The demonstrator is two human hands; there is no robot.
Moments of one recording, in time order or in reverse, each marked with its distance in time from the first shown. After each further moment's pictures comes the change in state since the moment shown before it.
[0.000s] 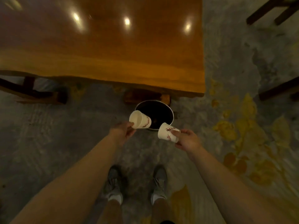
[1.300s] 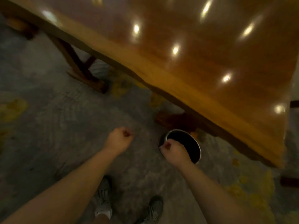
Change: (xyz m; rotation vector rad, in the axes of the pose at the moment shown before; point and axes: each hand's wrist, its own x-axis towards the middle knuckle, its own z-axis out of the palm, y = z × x) left_hand -0.037 0.038 -0.197 0.550 0.288 0.522; right_hand -0.075 -0.049 0.209 -1.241 -0.295 -0.635
